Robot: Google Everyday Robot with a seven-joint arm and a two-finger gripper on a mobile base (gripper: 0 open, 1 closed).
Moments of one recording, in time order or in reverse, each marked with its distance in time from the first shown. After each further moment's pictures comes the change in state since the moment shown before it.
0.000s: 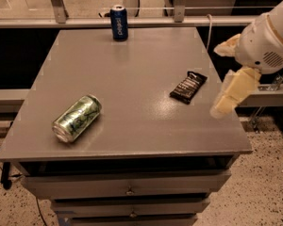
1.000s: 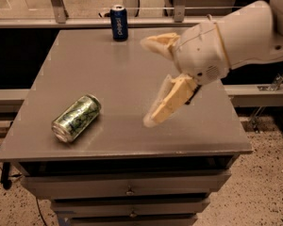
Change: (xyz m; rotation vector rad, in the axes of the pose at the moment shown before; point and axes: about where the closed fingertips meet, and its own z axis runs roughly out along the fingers) arm -0.149 0.071 0.028 -0.144 -0.554 -0.270
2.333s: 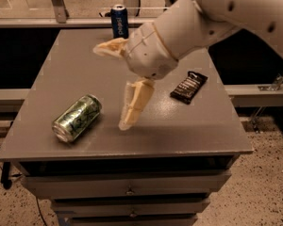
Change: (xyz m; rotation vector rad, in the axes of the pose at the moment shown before) arm -0.015 -0.003 0.075 -0.193 0.080 -0.279
